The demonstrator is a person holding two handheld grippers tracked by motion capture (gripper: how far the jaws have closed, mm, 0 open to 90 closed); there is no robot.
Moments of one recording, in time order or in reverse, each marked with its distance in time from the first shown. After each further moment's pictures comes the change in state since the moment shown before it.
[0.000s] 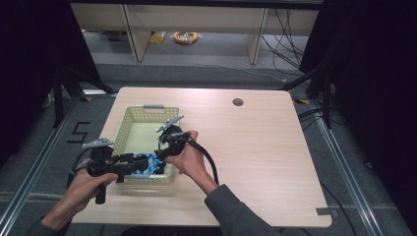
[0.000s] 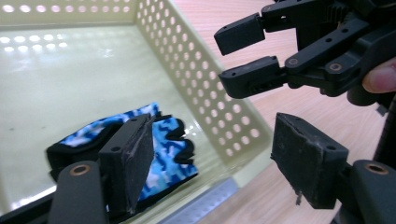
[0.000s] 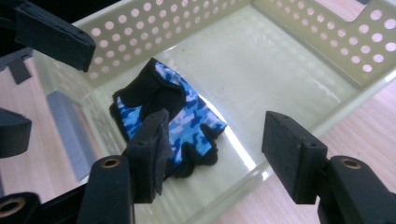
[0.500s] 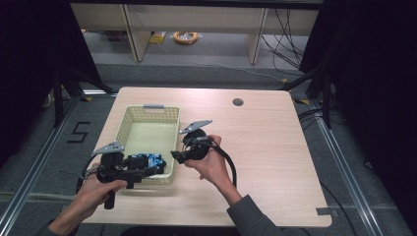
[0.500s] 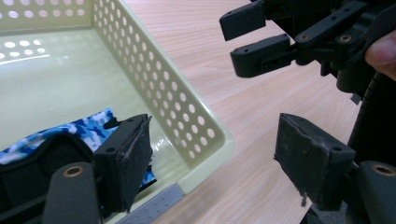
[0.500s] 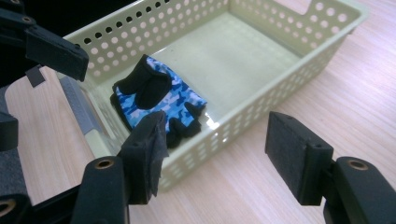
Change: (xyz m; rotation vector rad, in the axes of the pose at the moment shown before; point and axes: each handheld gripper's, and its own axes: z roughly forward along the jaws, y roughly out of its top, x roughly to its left) left arm -0.031 -0.005 0.011 0.009 -0.051 0.061; right arm -0.021 -0.039 -0.045 -0.102 0.002 0.063
